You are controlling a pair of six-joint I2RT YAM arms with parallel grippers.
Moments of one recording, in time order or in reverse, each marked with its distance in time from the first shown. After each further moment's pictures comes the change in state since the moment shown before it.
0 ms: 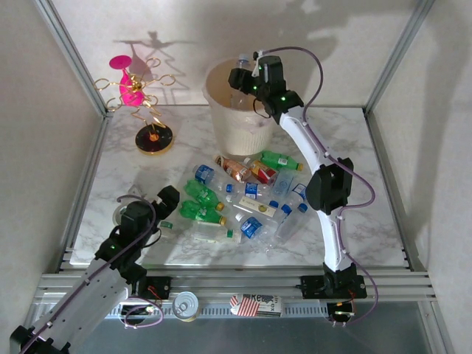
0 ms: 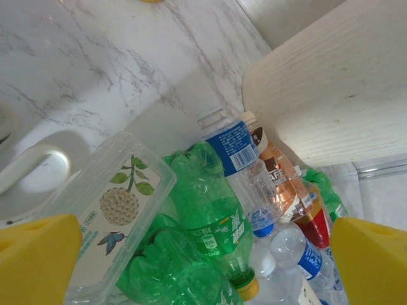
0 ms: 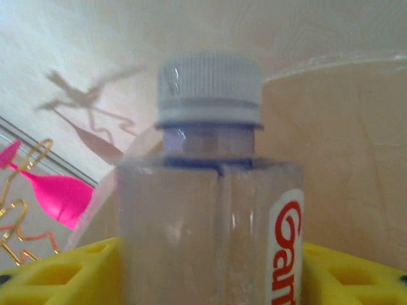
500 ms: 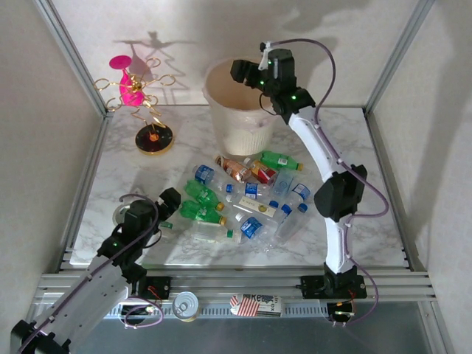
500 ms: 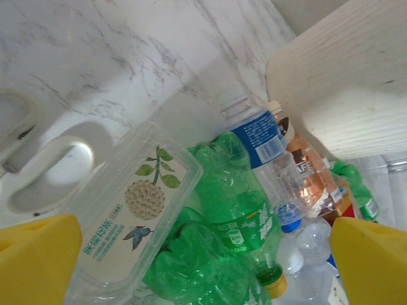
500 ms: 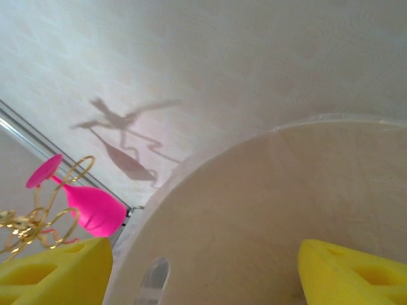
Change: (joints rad) left arm 0.004 0.062 0.005 -0.014 -0.006 0.029; right arm -0.001 -0.176 -0.114 0.016 -0.010 -0.046
